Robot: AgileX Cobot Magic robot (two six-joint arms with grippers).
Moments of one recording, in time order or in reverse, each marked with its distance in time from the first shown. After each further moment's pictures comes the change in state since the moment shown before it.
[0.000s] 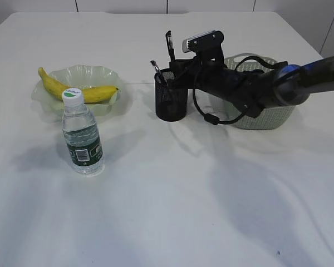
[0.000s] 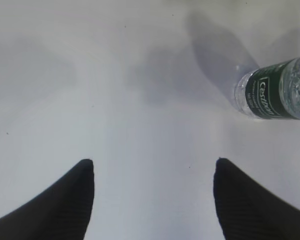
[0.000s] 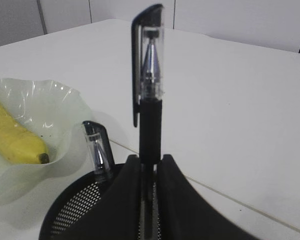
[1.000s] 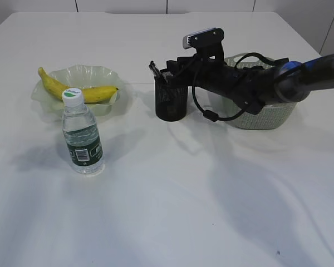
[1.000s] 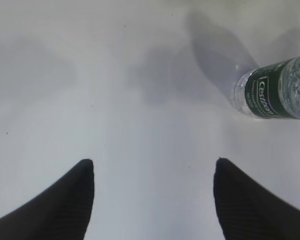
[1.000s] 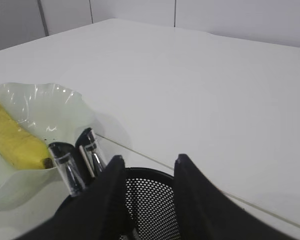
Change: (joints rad) left arm 0.000 0.000 0.000 0.000 0.000 0.000; right arm 0.000 -0.003 -0.013 -0.024 0.022 0.057
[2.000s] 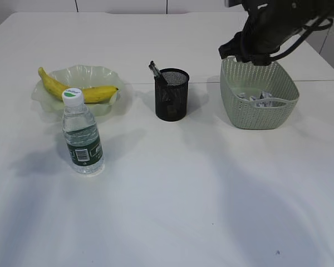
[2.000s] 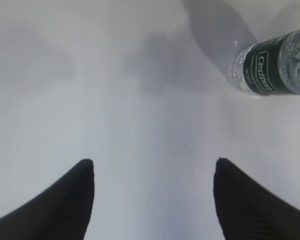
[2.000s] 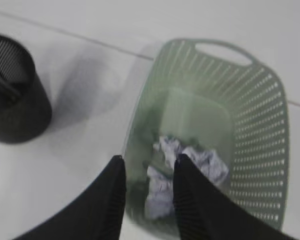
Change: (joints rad) left arm 0.000 0.000 0.000 0.000 0.068 0.000; right arm 0.000 -0.394 0.000 0.155 1.080 -0.173
